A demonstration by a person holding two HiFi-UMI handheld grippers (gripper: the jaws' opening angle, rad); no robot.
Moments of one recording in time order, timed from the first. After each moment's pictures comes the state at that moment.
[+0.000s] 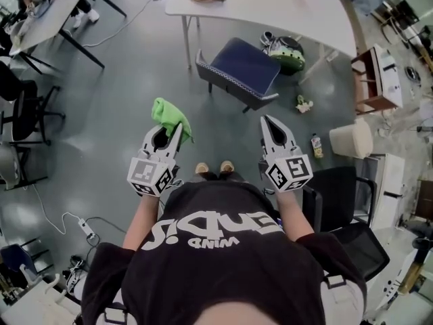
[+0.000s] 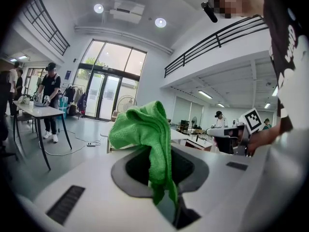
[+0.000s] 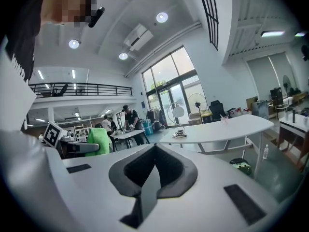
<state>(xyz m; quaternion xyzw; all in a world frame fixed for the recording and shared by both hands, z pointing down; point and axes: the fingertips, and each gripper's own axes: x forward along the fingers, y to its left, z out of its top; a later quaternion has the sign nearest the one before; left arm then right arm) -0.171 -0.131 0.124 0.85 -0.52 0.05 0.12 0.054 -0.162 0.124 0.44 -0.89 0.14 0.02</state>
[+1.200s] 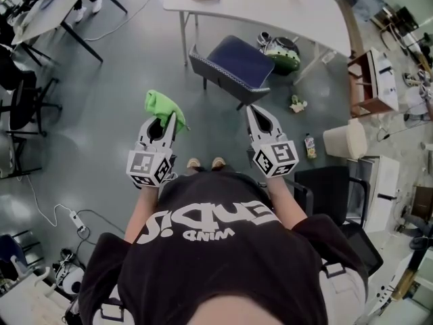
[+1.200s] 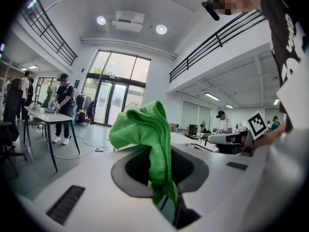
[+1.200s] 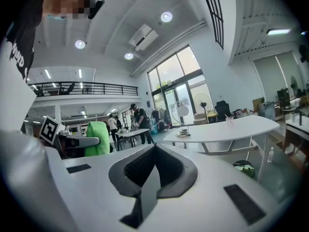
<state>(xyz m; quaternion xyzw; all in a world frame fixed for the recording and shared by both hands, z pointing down) -0.152 -0.111 0.121 0.82 -0.57 0.03 0.10 0.057 -0.155 0.138 0.41 -0.90 0.13 0.02</state>
